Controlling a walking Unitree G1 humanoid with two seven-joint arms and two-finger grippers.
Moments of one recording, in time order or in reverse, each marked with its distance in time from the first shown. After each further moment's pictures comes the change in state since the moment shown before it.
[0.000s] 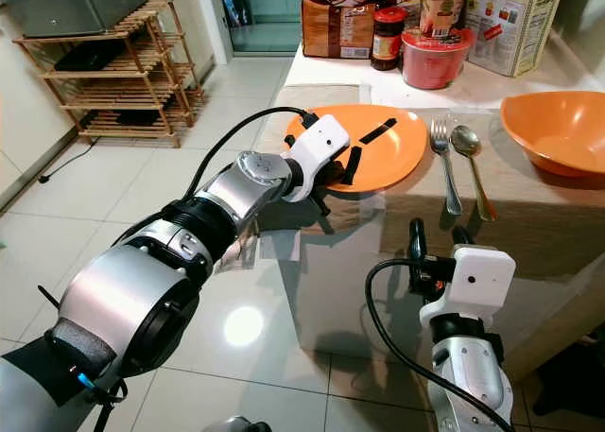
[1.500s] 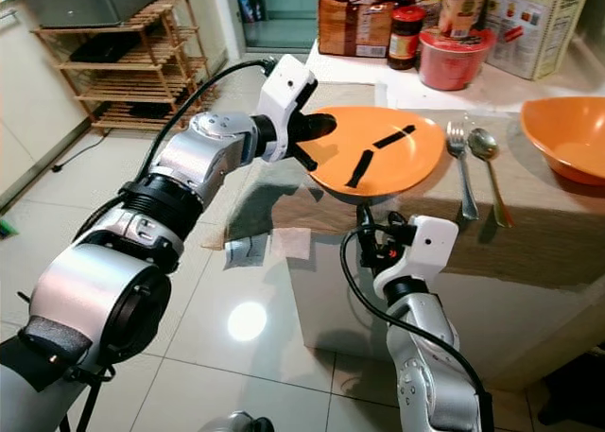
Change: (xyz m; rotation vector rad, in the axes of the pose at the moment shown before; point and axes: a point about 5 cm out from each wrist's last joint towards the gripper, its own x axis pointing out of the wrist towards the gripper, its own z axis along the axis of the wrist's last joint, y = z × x) left arm -0.035 0.040 0.034 -0.175 -0.223 0.021; right arm 0.052 0.045 -0.023 0.337 0.114 0.197
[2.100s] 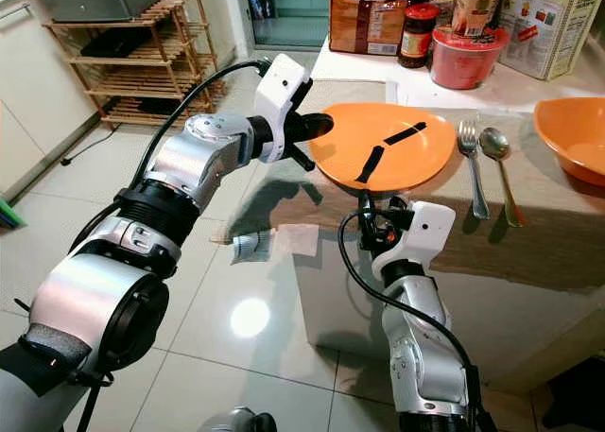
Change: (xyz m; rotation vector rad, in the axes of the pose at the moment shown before) left arm -0.003 -0.001 -0.003 -0.030 -0.002 0.009; right arm 0.012 -0.005 0.004 -0.049 -0.070 -0.031
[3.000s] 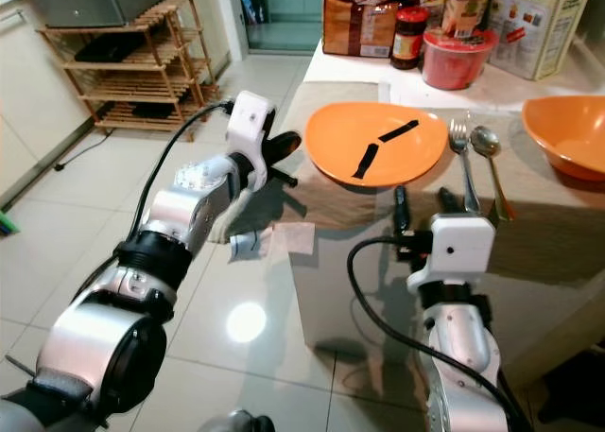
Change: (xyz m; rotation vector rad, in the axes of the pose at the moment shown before) left arm -0.022 0.004 -0.079 -0.218 -0.116 0.300; right arm -0.047 -0.014 0.053 -0.490 -0.233 -0.171
